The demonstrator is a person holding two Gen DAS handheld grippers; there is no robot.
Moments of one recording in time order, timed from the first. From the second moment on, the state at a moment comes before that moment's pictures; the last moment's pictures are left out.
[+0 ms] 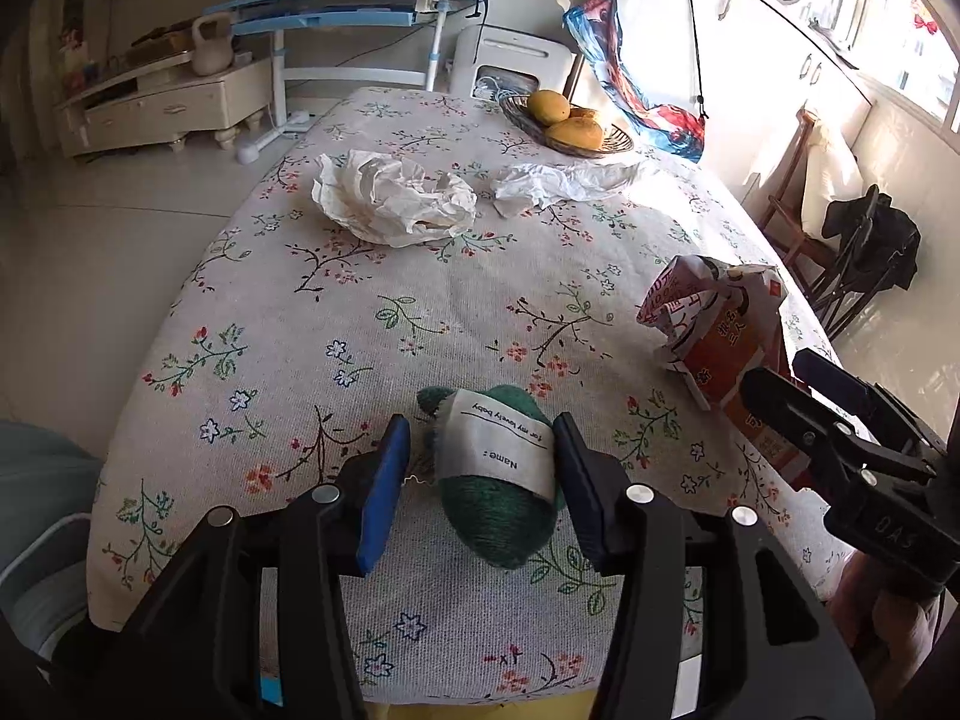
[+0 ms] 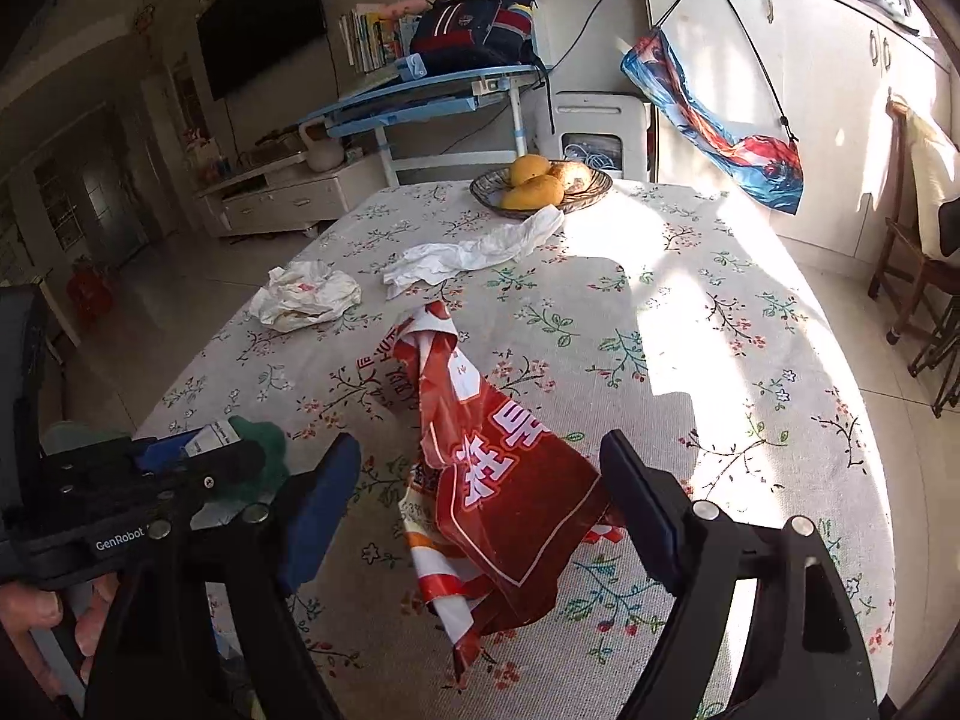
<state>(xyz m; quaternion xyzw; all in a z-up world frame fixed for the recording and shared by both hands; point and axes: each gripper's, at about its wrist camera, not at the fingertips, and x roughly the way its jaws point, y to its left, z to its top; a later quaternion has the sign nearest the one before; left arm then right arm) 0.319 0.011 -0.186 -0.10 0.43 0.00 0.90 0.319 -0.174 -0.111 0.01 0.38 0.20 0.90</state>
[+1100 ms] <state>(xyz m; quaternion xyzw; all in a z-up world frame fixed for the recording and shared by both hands) 0.224 -0.013 -0.119 -0.07 0.37 -0.03 0.93 0.238 -0.219 -0.074 0.15 0.35 0.21 0.90</state>
